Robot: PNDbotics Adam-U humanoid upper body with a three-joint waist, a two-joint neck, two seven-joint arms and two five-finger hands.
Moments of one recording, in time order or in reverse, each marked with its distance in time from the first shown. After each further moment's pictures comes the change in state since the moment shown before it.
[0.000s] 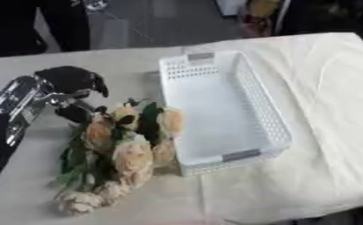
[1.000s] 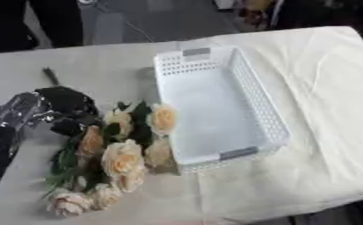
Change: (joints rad) left arm 0.028 -0.008 -0.003 0.088 -0.197 -0.127 -0.075; right arm -0.022 0.000 0.006 0.000 -0.008 -0.007 0.010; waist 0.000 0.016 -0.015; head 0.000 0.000
